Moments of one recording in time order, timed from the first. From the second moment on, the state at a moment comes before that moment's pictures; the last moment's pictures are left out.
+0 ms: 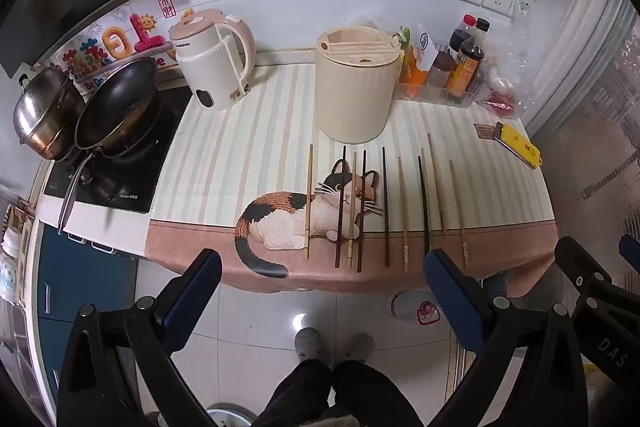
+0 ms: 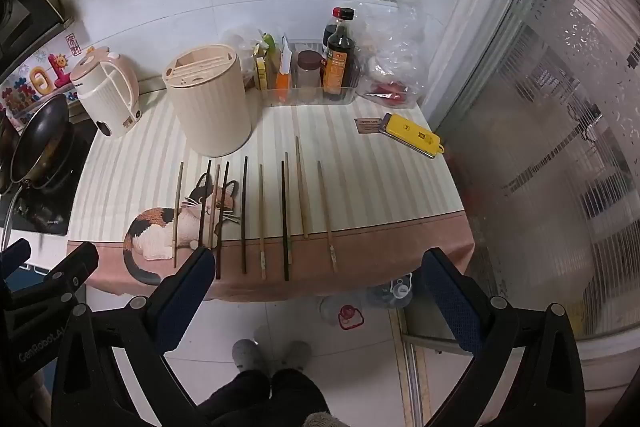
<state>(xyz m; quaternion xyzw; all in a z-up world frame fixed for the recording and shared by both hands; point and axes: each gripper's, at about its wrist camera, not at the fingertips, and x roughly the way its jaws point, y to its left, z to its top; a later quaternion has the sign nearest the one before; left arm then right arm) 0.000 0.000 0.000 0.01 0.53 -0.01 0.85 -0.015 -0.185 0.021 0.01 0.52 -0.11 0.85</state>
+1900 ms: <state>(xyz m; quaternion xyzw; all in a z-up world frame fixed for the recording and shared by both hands) 0.002 -0.003 0.011 0.01 0.52 0.00 0.85 -0.011 -0.183 0.020 0.01 0.52 -0.11 0.85</state>
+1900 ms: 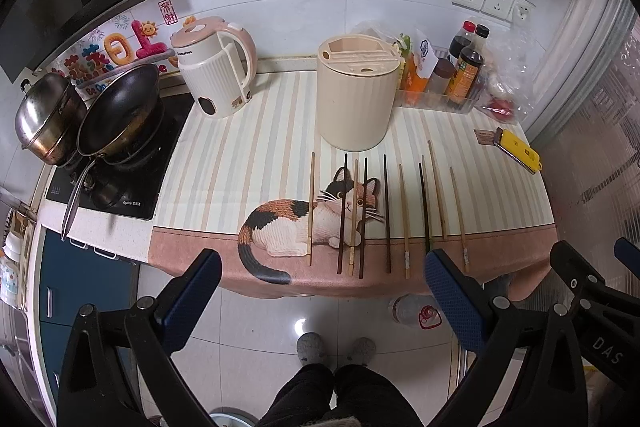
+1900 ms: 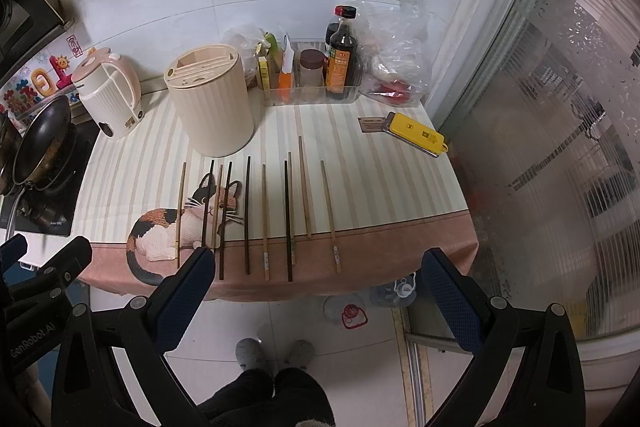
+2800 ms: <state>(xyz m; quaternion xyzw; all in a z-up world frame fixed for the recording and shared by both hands) 0.005 0.001 0.013 0.01 0.52 -0.01 0.85 -0.011 -0.179 0.023 0.01 0.51 -0.11 0.85</state>
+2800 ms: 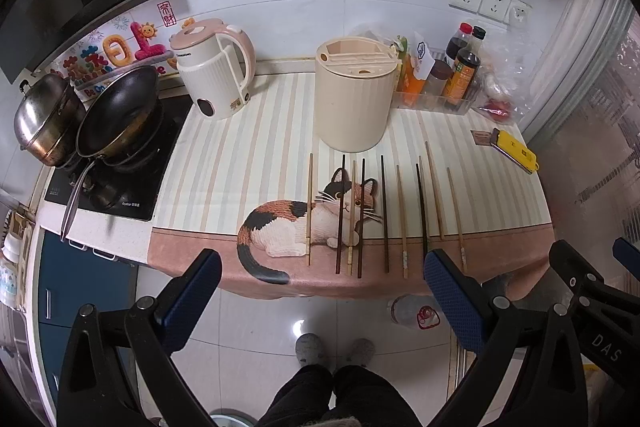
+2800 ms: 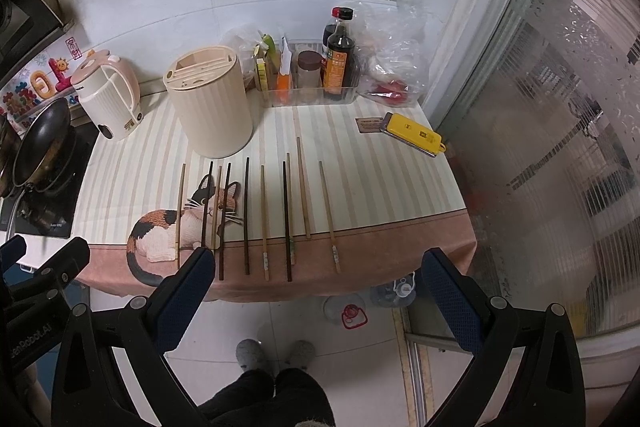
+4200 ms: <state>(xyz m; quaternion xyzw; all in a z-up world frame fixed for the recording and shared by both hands) 0.183 0.037 -0.254 0.00 0.68 -0.01 0.74 0.155 -0.168 -0.227 0.09 0.64 -0.05 0.76</state>
